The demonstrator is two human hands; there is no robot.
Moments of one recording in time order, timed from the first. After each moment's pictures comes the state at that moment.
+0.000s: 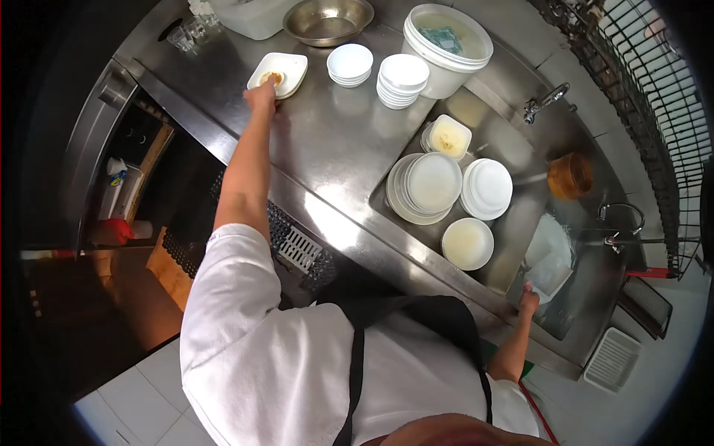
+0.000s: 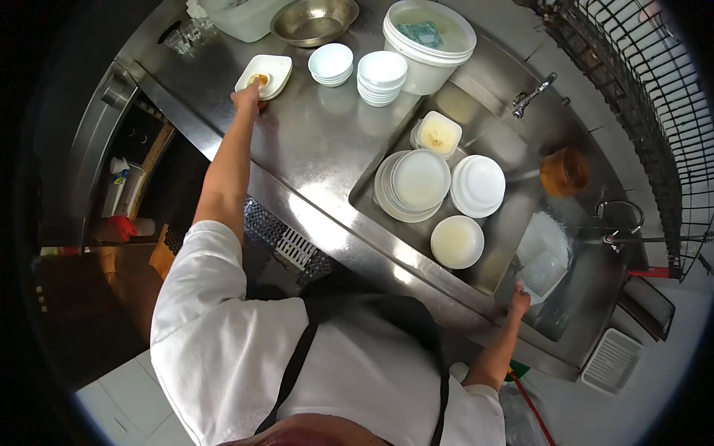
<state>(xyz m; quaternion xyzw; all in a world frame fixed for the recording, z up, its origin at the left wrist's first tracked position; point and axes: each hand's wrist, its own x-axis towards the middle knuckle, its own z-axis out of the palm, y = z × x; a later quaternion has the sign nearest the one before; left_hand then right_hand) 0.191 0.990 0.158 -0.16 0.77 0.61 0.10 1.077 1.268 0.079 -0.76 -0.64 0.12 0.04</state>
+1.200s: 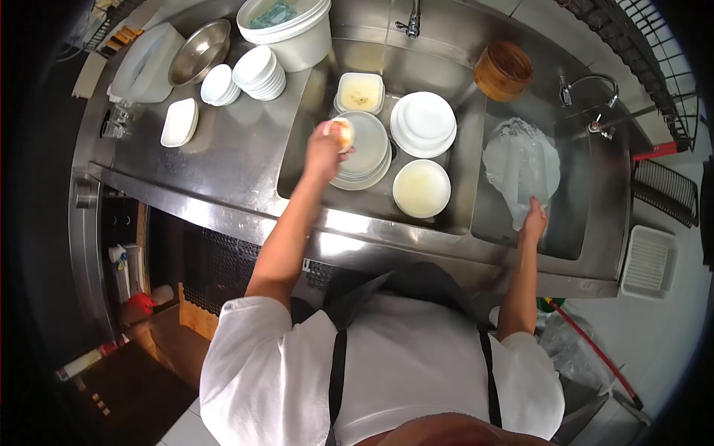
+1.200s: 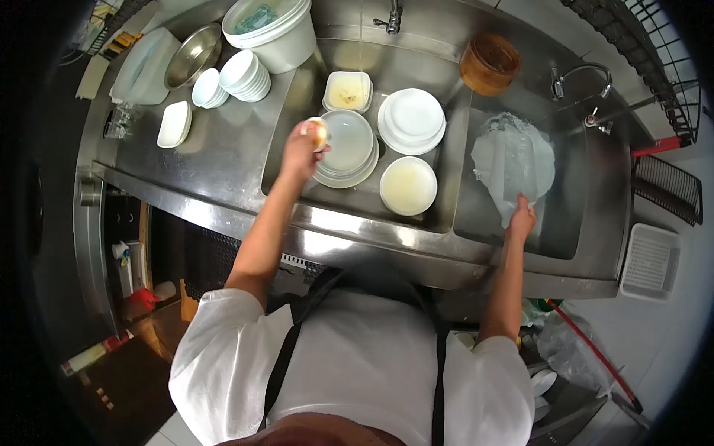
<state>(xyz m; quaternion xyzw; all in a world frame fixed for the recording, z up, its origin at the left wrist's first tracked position) 0.592 1.159 0.159 0.11 0.61 0.62 0.48 1.097 1.308 0.109 -0.66 -0.34 0.45 0.50</state>
